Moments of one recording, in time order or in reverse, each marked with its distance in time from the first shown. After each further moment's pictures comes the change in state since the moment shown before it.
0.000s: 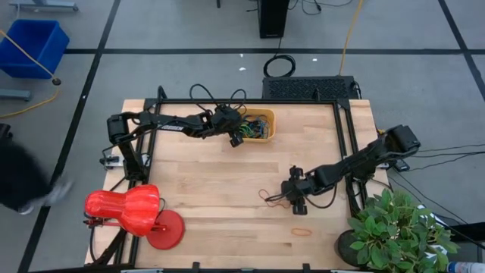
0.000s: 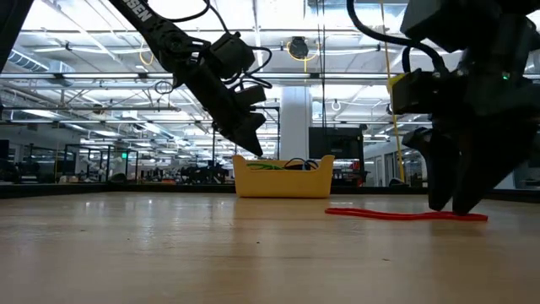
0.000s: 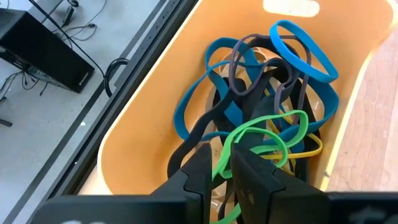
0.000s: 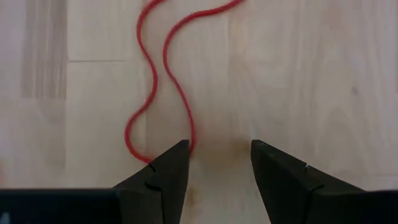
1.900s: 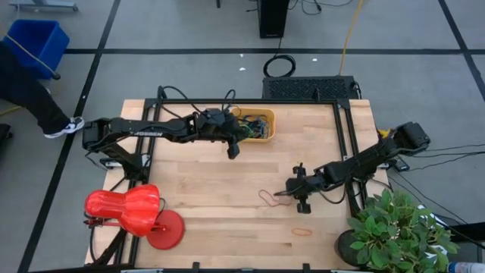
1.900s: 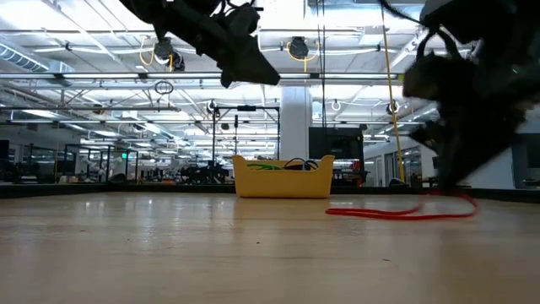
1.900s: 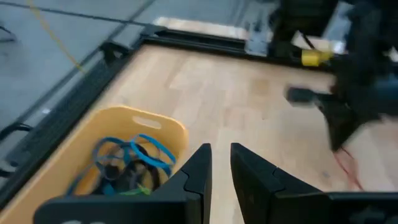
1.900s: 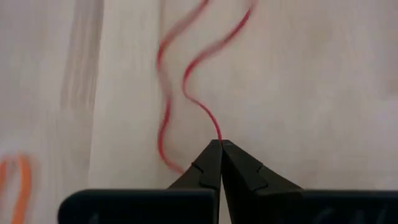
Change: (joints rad) left arm -0.141 -0.256 0.001 -0.006 0.264 -0.163; right arm 0.002 -0.139 -0.133 0.145 -0.021 0.011
